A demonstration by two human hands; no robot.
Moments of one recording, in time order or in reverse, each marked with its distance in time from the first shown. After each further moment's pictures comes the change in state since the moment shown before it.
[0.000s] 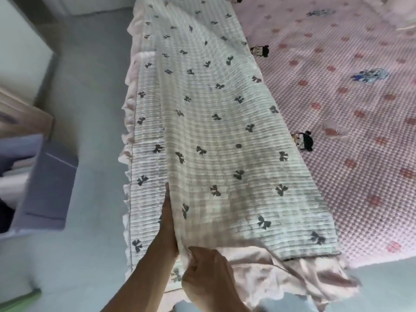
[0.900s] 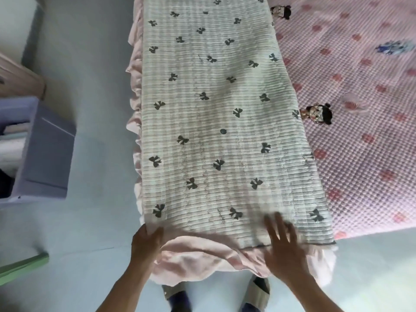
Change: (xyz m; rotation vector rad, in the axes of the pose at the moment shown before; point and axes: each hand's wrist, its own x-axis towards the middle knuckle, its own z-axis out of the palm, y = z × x) left_hand 0.017 -0.096 -0.162 0.650 0.414 0.007; right_hand 0.025 0.192 0.035 -0.645 0.127 0.230
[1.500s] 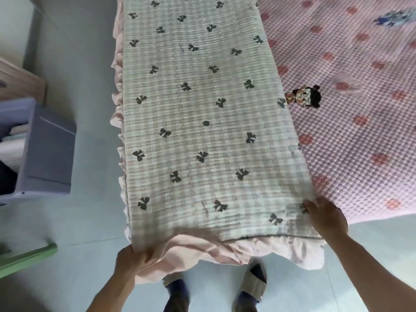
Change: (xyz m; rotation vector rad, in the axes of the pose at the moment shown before) left_hand -0.032 -0.043 0.034 0.216 -0.047 -0.187; right_hand 0.069 0.150 -0.039 0.506 0.141 0.471
